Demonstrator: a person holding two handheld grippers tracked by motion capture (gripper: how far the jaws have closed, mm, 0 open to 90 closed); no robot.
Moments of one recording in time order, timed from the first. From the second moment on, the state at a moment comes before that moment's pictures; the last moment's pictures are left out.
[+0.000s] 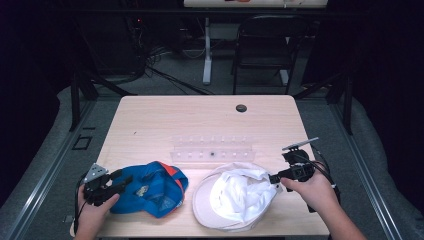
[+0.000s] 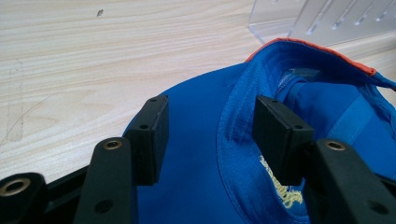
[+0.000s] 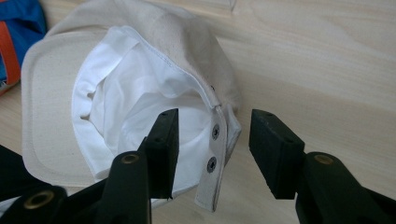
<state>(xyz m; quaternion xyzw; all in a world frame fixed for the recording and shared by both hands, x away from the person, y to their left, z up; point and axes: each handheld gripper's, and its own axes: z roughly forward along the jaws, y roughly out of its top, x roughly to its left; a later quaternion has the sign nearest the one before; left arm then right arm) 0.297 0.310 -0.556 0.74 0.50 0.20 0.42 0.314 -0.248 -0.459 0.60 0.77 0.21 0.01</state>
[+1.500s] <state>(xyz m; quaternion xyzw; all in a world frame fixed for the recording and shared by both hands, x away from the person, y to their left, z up) 0.297 0.312 -0.556 0.73 0.50 0.20 0.42 0.329 -0.222 -0.461 0.61 0.78 0.12 -0.01</state>
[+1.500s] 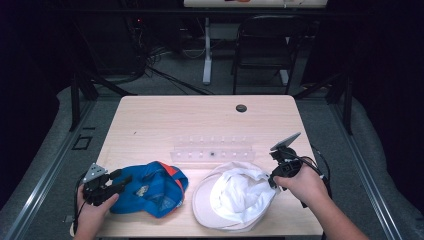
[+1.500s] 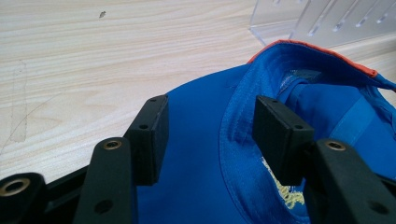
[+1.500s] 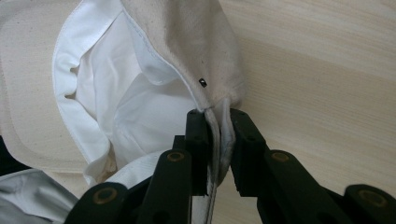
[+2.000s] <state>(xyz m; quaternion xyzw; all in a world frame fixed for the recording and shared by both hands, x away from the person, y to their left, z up) 0.297 0.313 -0.555 0.74 0.50 0.20 0.41 0.334 -0.218 -0.450 0.61 0.79 0.09 -0.04</state>
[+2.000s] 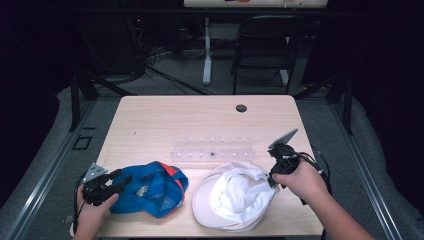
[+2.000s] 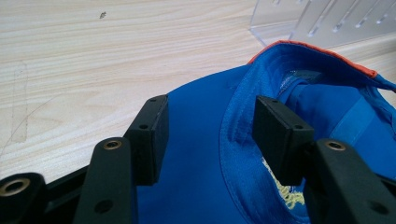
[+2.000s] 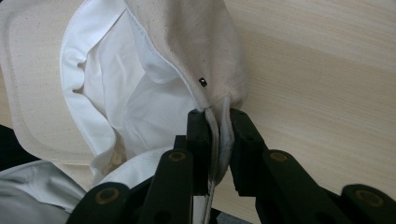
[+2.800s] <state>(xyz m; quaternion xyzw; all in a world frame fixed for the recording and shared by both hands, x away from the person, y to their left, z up) 0.297 0.314 -0.556 0.73 0.50 0.20 0.42 0.335 -0.214 -0.407 0.63 0.77 0.08 -0.03</state>
